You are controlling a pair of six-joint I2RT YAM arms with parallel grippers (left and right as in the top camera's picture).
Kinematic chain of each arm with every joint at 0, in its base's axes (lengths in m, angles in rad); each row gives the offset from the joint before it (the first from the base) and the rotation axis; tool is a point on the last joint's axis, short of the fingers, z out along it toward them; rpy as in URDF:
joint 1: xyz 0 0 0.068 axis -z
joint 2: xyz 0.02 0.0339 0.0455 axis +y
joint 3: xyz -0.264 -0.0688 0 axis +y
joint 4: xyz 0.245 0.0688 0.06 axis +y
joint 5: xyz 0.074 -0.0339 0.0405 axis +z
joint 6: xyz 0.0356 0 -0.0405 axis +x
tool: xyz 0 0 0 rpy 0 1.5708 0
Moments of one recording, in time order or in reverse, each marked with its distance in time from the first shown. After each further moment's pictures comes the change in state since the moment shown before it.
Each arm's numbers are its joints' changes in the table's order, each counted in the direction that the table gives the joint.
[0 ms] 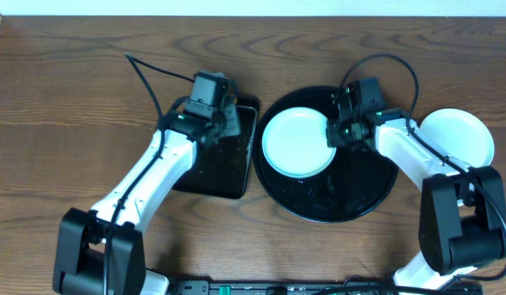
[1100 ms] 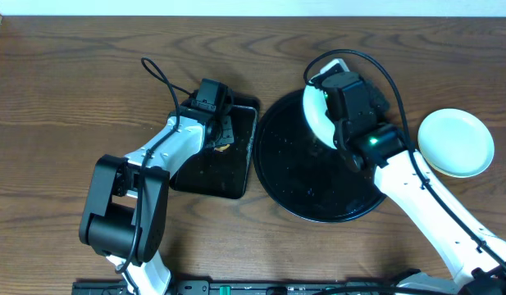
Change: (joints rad) left arm -0.046 0.250 0.002 -0.018 0.007 0.010; right arm -0.259 -0.338 -0.030 -0.055 -0.821 -0.595
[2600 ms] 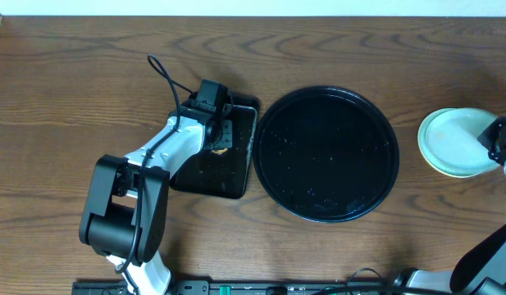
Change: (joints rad) left arm 0.000 0.000 0.000 0.034 0.000 0.137; right arm 1.020 0.118 -0.002 0.118 0.478 0.678
